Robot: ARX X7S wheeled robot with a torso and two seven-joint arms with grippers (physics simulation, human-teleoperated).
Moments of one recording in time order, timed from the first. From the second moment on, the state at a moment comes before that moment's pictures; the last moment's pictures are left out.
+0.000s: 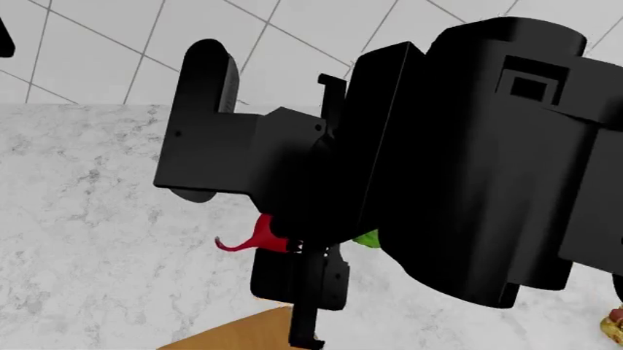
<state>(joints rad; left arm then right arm) -1.03 -0.43 0.08 0.36 -0.47 -1.00 -0.28 2.06 0.48 -1.64 -0.16 1.11 1.06 -0.44</state>
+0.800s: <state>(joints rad) -1.02 -0.44 0.08 0.35 -0.47 -0.98 -0.28 1.88 0.39 -1.62 -0.10 1.11 0.94 -0.46</state>
